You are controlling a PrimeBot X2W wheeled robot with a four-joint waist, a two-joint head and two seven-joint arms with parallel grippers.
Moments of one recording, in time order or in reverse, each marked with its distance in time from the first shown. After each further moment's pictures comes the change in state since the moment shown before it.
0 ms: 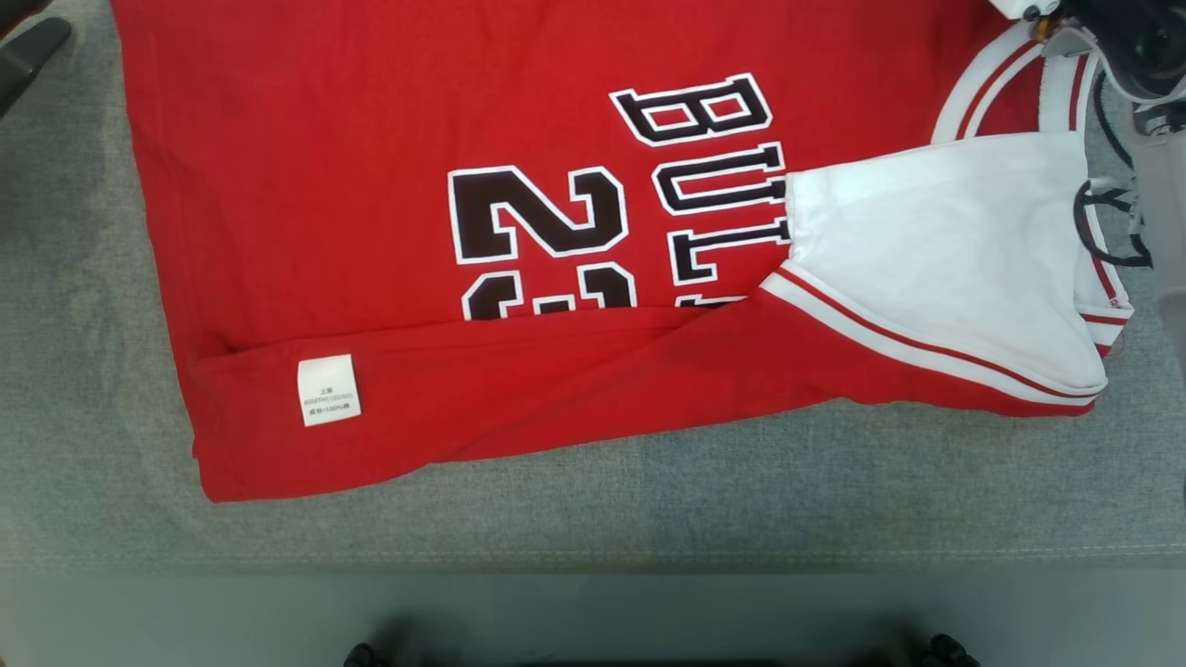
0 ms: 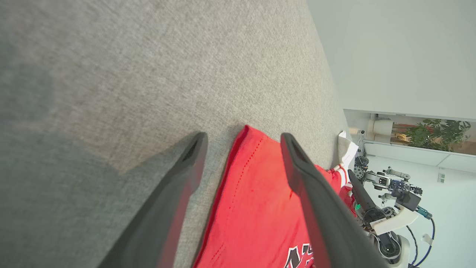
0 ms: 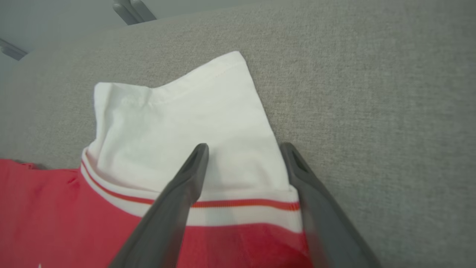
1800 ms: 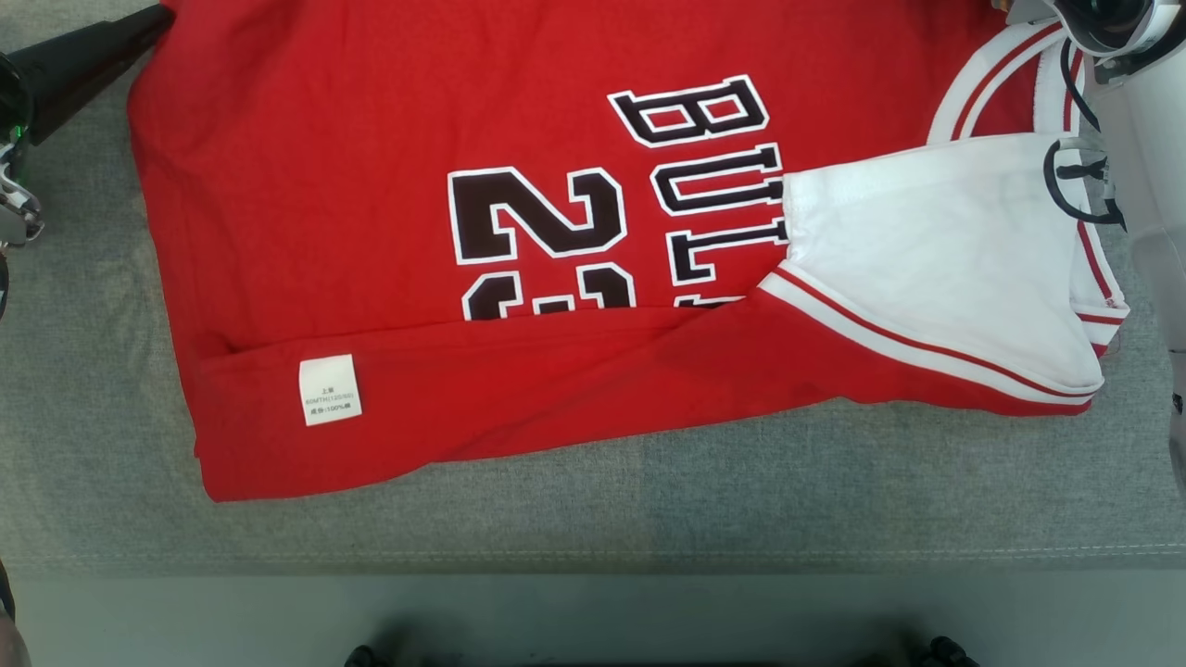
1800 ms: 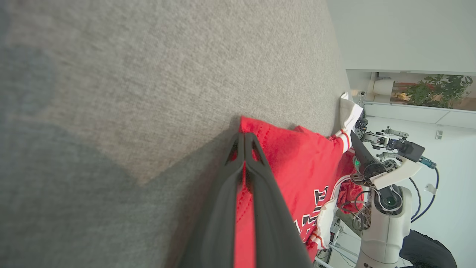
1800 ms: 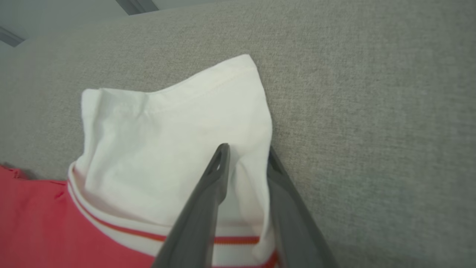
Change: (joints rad) left arm -0.057 -0.020 -0.093 0.079 -0.021 -0.076 0.096; right arm -0.131 0.052 0.057 0.246 -0.011 0.079 -0.055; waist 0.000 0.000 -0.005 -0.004
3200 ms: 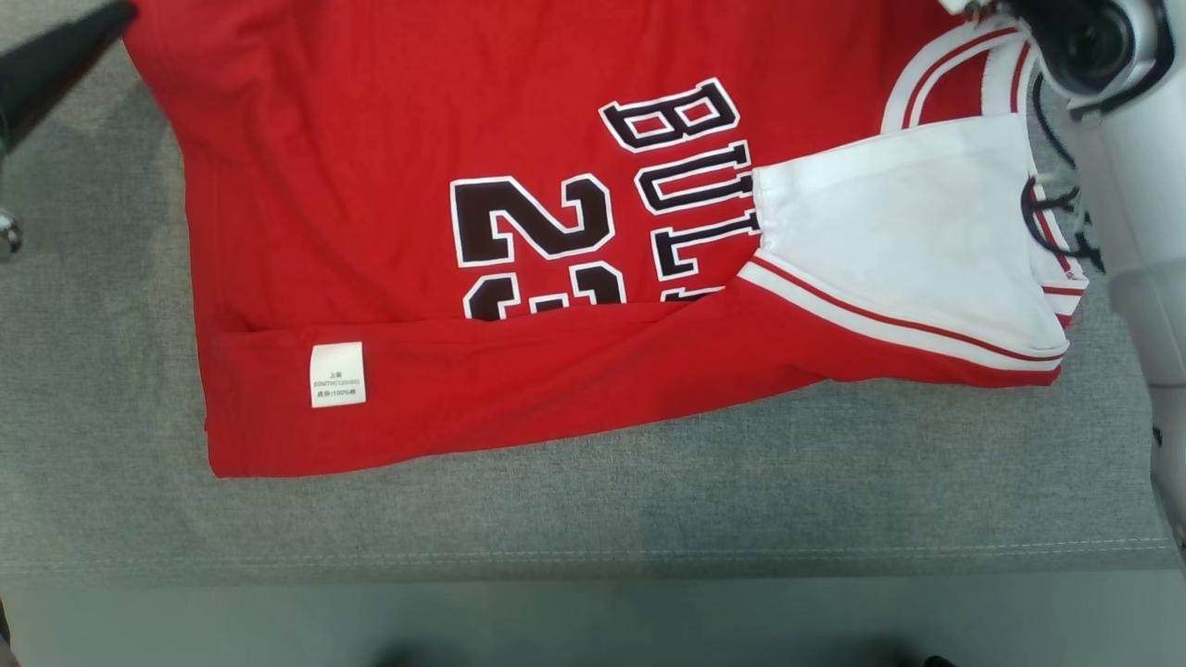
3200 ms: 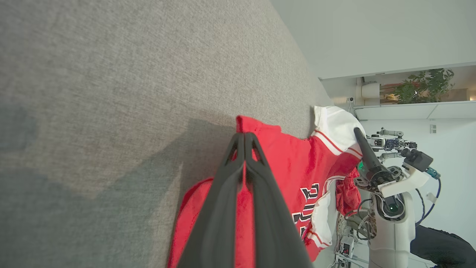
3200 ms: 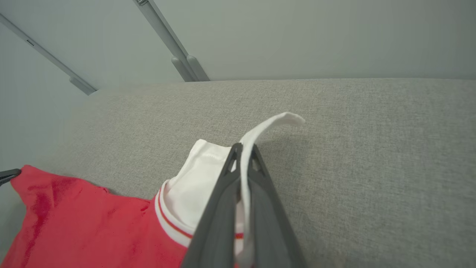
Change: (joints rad) left arm 0.038 0.009 0.043 -0.025 0.013 -0.101 -0.063; right arm 0.051 0.011 -0.002 -0.055 0.043 0.091 -0.214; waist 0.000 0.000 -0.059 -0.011
